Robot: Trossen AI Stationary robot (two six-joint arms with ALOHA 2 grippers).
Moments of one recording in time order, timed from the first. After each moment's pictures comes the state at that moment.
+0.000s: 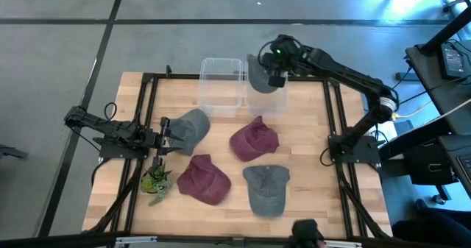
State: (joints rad) left arm -0.33 0.02 0.01 0.05 -0.24 0.21; right arm -0.57 1.61 1.60 -0.78 0.39 -0.68
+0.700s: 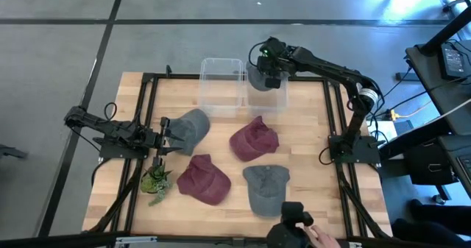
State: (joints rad) left arm -0.33 0.02 0.01 0.05 -0.24 0.20; right arm -0.65 1.79 1.60 -0.78 0.35 -0.69
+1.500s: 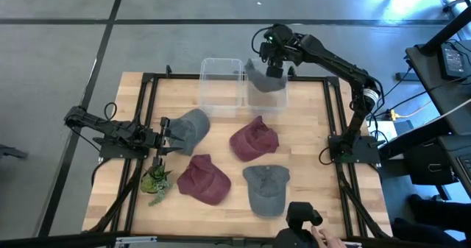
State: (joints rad) left arm -0.33 0.02 0.01 0.05 -0.24 0.20; right arm -0.64 1.78 1.85 -0.96 0.38 -0.66
